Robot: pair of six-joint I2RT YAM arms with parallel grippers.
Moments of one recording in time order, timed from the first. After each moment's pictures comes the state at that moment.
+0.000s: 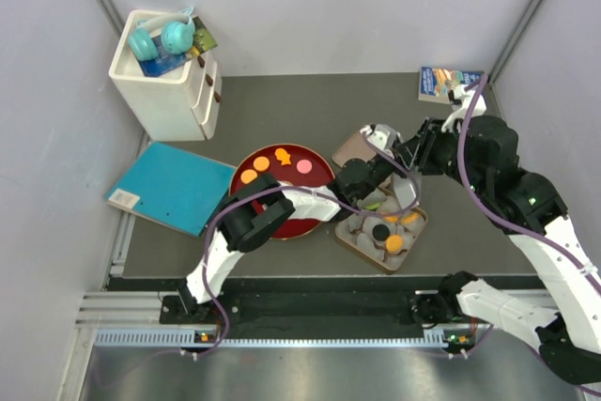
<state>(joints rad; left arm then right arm) -1.02 2.22 1.40 1.15 -0.12 -0.31 0.55 0.91 1.33 -0.79 0.11 0.46</state>
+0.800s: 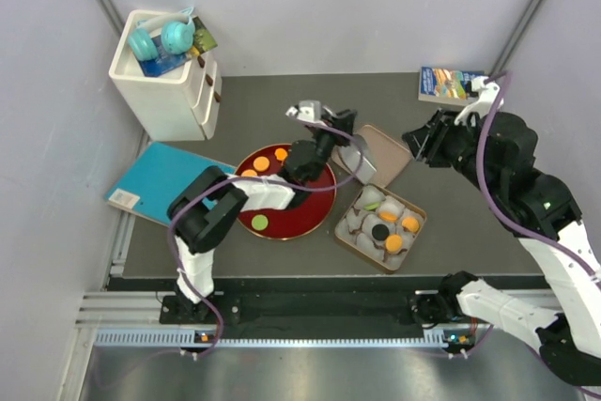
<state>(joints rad) -0.83 1.96 1.09 1.19 -0.30 -0.42 0.55 0.91 1.39 -0.78 0.15 0.47</state>
